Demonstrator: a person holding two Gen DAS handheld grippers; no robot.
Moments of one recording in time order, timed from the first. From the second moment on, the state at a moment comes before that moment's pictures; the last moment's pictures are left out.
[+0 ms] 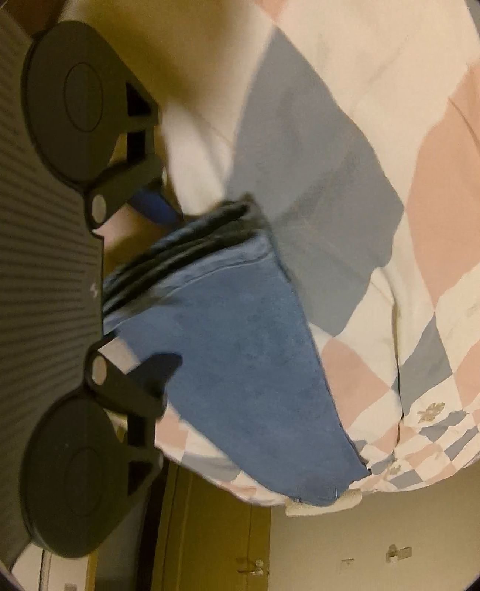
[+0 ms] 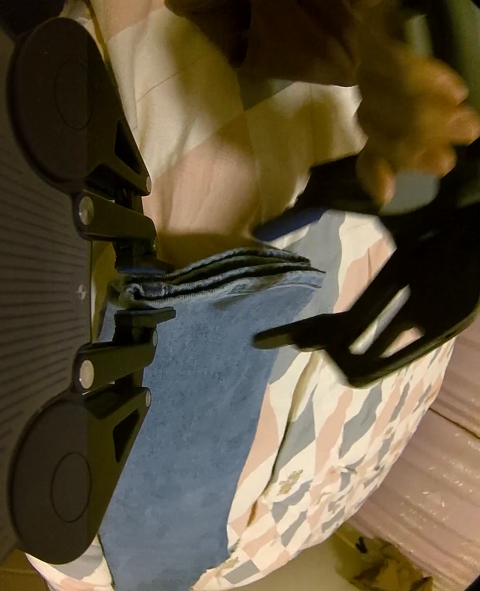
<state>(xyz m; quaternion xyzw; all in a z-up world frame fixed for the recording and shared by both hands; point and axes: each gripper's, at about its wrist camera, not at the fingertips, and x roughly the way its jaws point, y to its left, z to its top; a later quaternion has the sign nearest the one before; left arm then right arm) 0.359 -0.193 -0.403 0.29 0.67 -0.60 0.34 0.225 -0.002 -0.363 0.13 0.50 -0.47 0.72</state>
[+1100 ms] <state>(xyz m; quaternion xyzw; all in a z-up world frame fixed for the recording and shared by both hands) 0.184 -0.198 -0.285 0.25 0.57 -0.64 0.45 -0.087 -0.196 -0.312 0.40 0.34 -0.44 0.73</state>
